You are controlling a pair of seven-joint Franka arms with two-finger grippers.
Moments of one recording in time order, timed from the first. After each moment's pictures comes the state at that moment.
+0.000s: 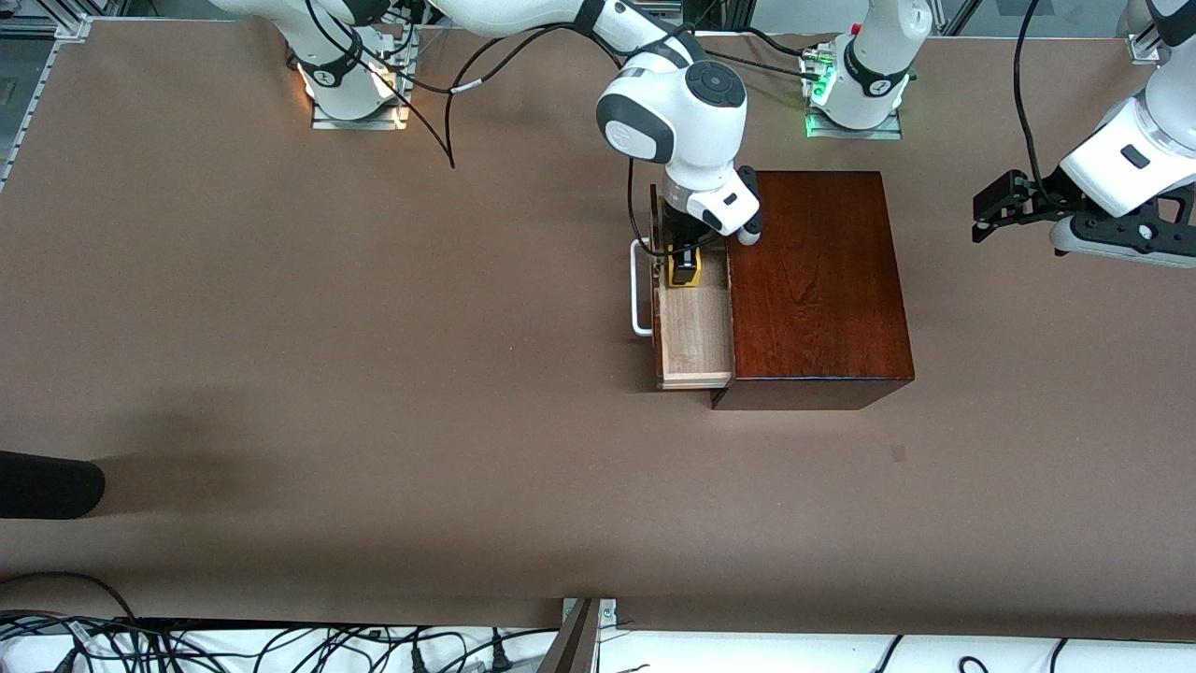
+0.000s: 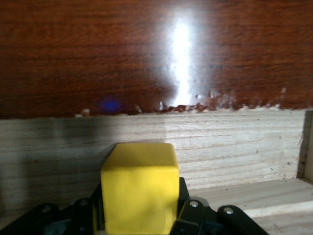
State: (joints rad) left arm -0.02 -0.02 -0.05 -1.67 0.00 1.63 0.09; right arm 0.98 0.90 0.05 -1.02 -0.24 2.00 -0.46
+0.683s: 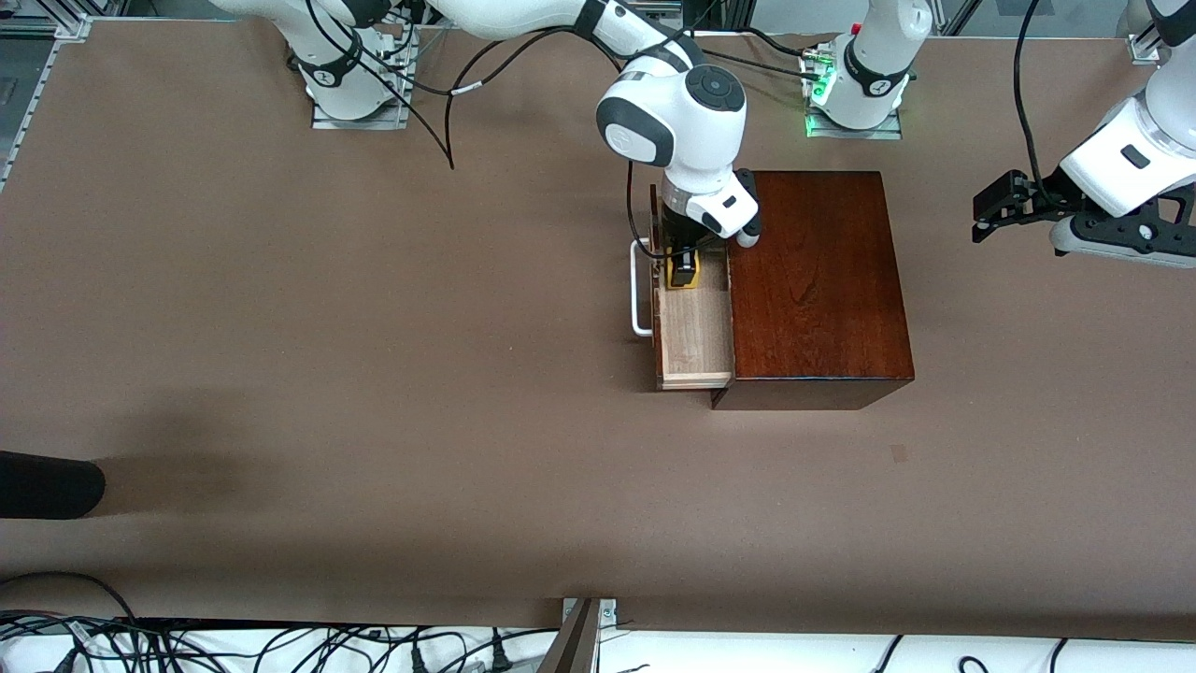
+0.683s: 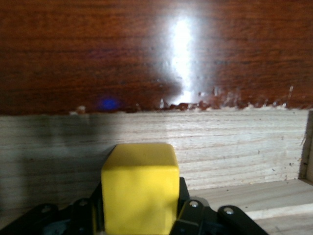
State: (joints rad) left arm -0.02 -0.02 -0.05 -1.67 0.00 1.63 0.09; right arm 0.98 0.90 0.05 -1.02 -0.24 2.00 -0.47
